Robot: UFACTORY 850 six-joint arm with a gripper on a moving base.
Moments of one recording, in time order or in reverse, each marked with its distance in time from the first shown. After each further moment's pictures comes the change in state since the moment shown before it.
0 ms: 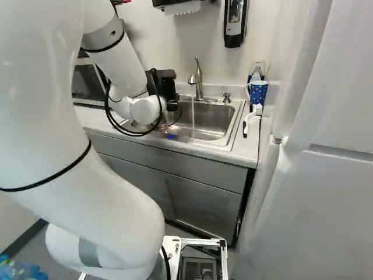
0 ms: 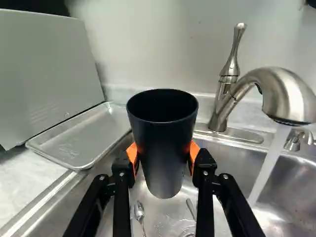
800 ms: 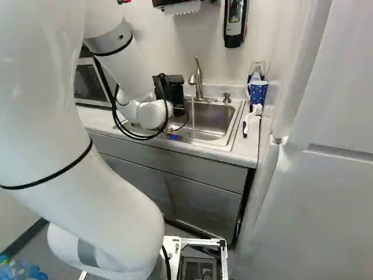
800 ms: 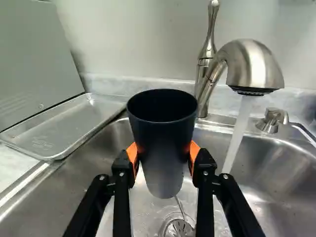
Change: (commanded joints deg) arm -3.7 -0.3 1.6 0.0 -0.7 0.0
